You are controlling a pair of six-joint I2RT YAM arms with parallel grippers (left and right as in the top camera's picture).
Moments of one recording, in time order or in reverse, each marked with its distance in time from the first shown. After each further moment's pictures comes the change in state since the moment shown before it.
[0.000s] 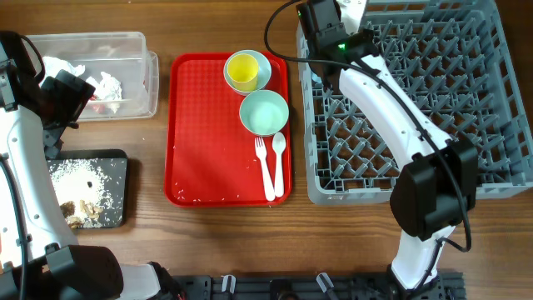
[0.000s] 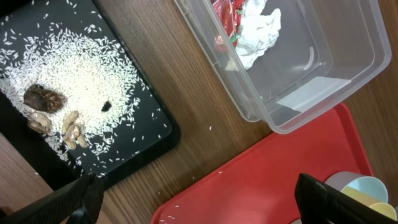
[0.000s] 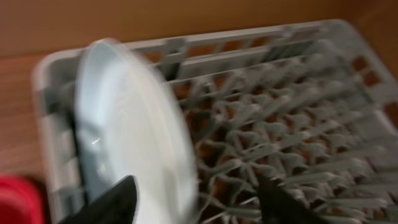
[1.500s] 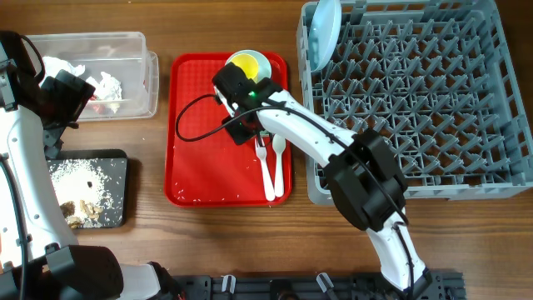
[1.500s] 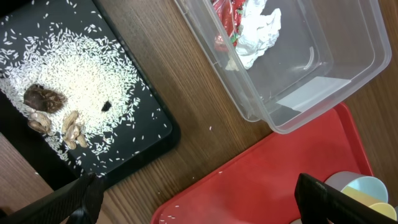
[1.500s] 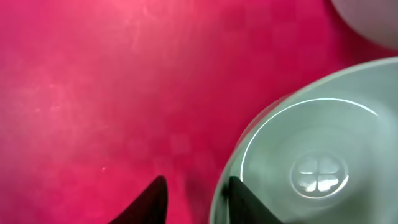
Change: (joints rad) left arm 0.000 0.000 0.000 0.000 0.000 0.000; right arm 0.316 0.262 0.021 -0.124 -0.724 -0.320
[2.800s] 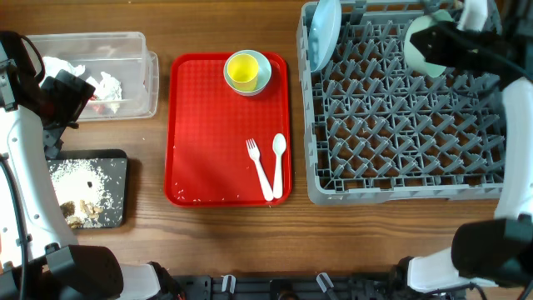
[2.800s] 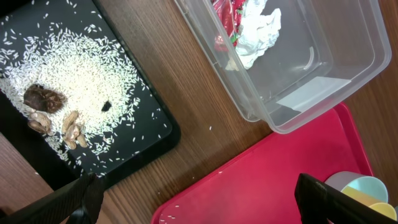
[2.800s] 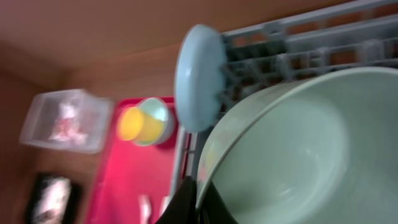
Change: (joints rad) left arm 0.000 0.000 0.000 0.000 0.000 0.000; right arm -1.003 -0.556 -0.079 -0.119 -0.764 -0.103
